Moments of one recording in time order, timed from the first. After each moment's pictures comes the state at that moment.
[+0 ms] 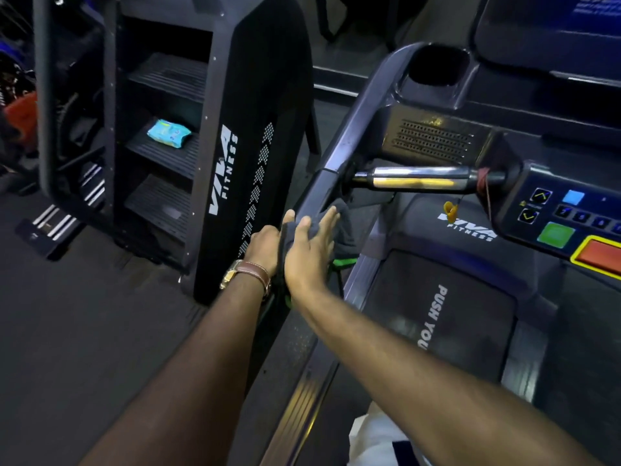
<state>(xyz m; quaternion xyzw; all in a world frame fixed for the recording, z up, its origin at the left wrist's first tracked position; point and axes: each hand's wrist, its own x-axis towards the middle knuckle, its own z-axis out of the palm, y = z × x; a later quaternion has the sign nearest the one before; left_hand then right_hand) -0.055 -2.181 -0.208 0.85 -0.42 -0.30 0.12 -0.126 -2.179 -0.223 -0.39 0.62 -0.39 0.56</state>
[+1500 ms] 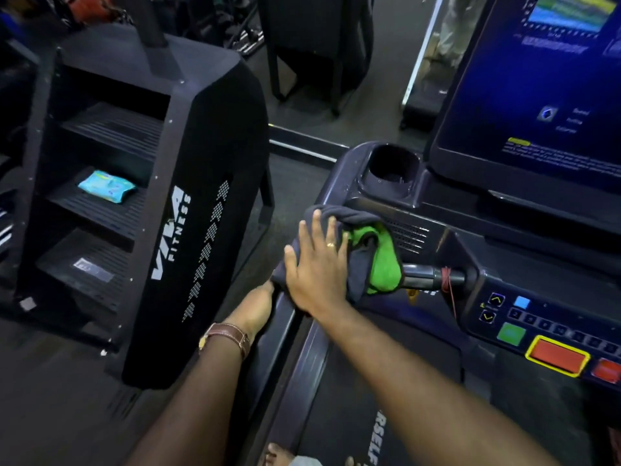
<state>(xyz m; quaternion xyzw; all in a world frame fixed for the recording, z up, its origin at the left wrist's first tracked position) -0.053 -2.262 -0.220 0.70 -0.30 -0.56 0.33 -0.162 -2.310 -0.207 -0.78 0.59 -0.19 0.09</state>
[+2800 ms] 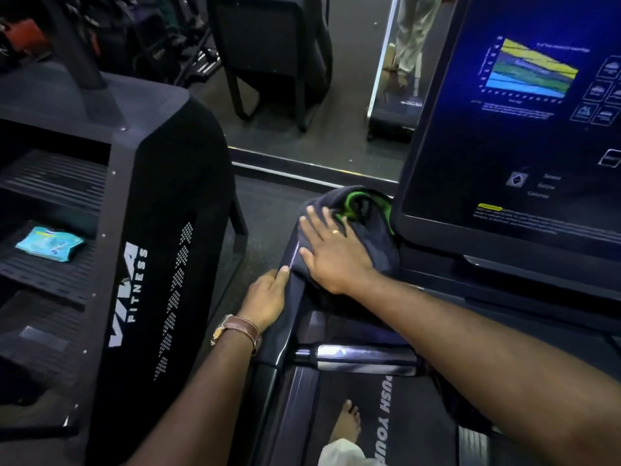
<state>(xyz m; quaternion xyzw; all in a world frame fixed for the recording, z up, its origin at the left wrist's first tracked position) -0.084 -2.439 -0.212 0.71 -0.52 -0.40 0.26 -0.241 -2.513 -0.185 -0.84 0.55 0.01 0.03</state>
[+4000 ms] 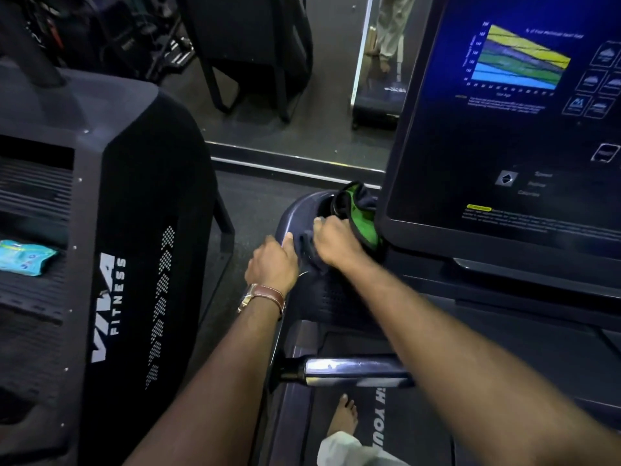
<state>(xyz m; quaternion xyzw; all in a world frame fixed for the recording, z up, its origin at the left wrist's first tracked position) -0.136 -2.505 -0.182 0.81 -0.52 -0.23 0.17 -0.247 -2.541 -0.141 -0.73 0.66 -0.04 0.18</state>
